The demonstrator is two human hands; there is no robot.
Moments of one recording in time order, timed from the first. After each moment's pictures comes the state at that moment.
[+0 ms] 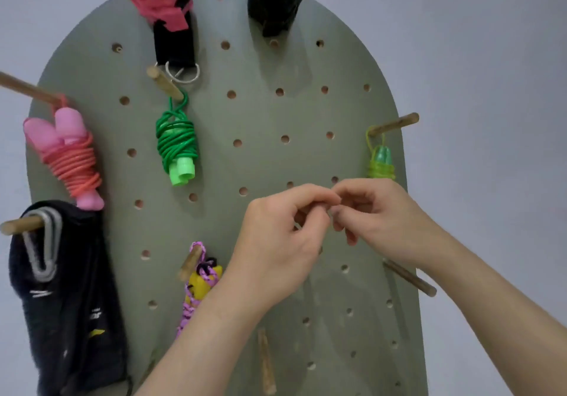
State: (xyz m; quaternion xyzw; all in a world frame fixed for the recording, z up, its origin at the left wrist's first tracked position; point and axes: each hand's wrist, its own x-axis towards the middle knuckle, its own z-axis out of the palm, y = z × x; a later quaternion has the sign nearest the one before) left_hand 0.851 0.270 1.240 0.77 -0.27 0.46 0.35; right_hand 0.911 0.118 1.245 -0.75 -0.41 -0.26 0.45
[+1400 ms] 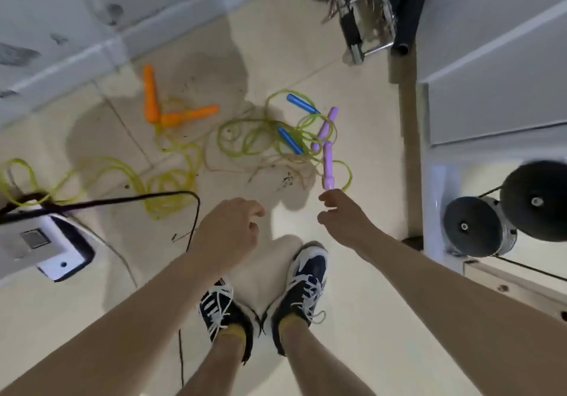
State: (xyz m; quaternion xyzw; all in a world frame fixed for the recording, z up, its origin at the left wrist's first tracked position) left_hand 0.579 0.235 0.172 0.88 -0.09 -0.40 0.25; right_hand 0.545 0.024 0.151 -0.76 0.33 0.39 0.40
